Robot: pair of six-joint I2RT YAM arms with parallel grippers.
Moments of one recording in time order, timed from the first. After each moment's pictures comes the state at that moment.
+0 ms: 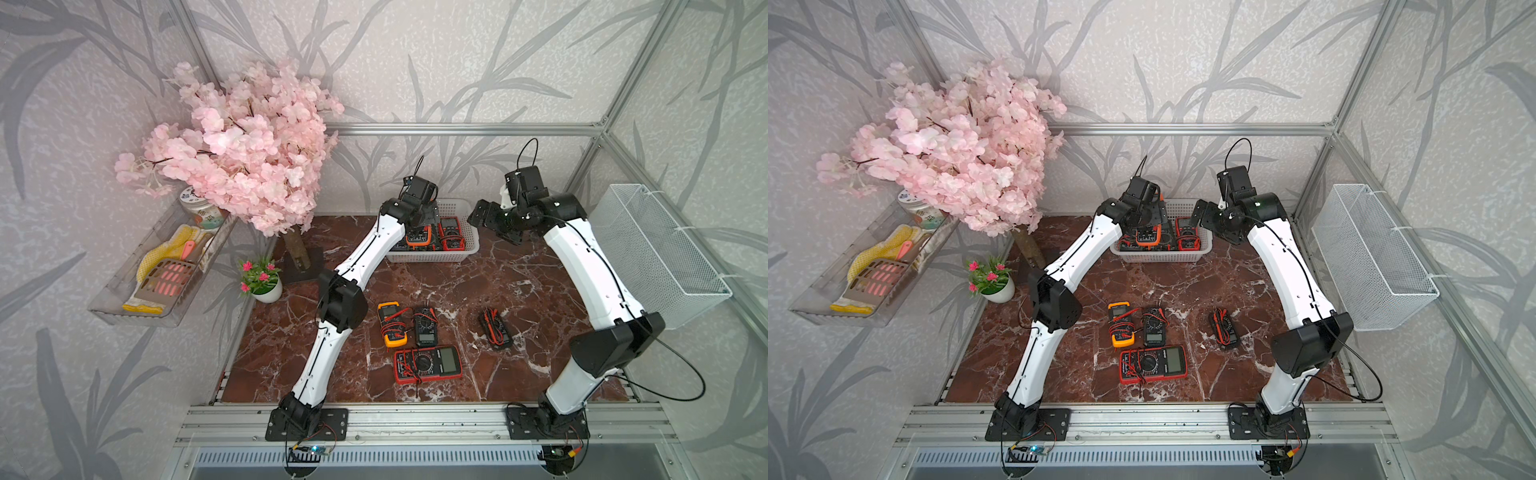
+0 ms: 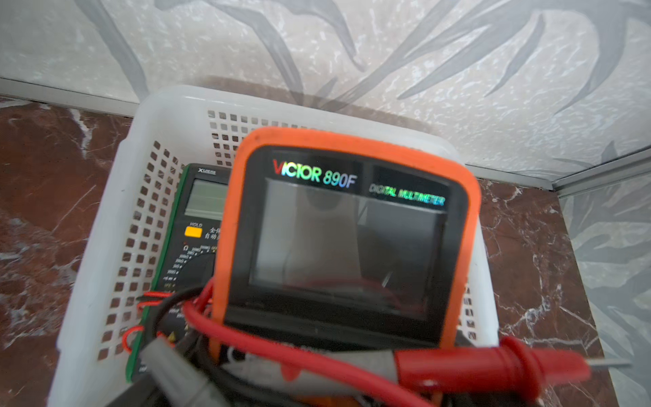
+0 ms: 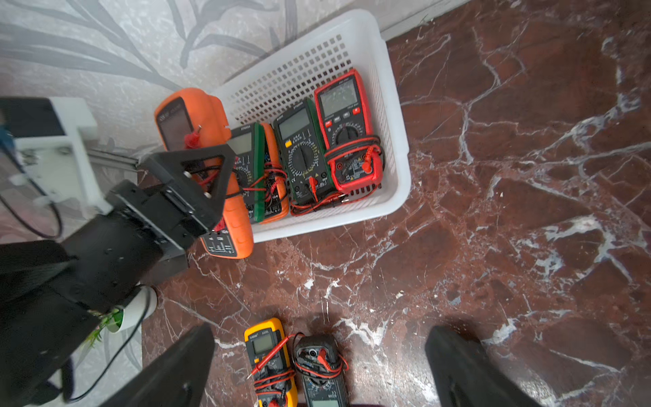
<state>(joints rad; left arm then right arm) -0.54 2.42 2.57 -0.90 -0.23 -0.60 0.30 1.76 2.05 -1.17 -0.10 0.64</state>
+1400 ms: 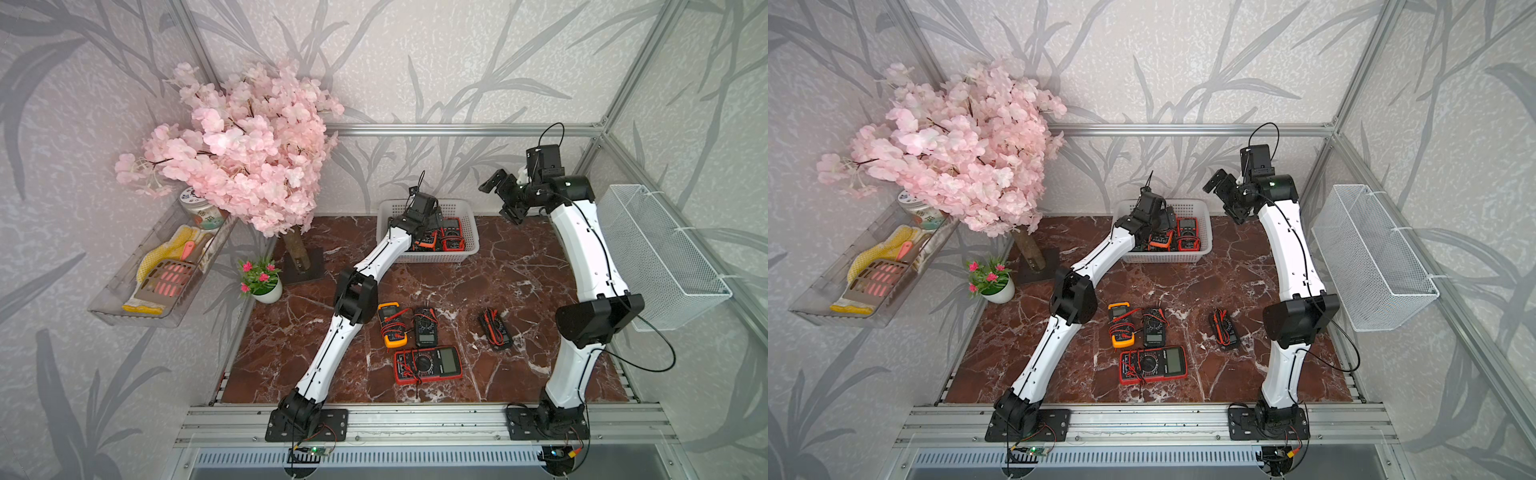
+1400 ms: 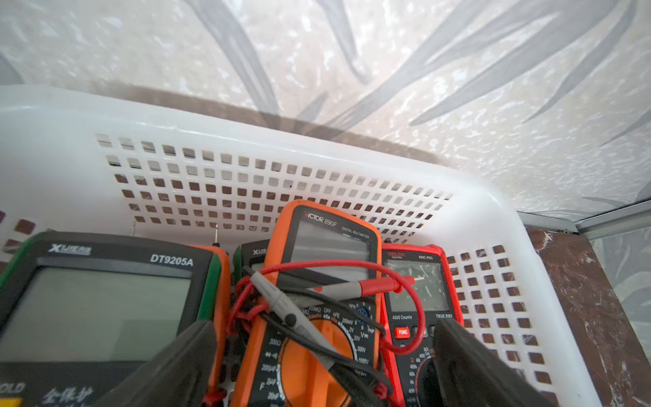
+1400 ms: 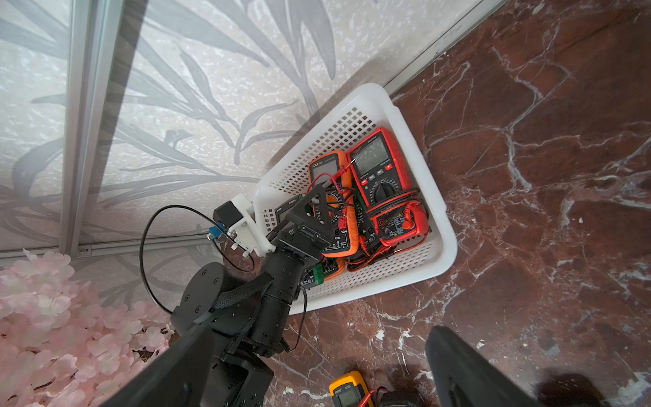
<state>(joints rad) -0.52 2.66 2.60 -0.53 -0.23 -0.55 0.15 1.94 2.32 -1.13 -0.28 0.87</state>
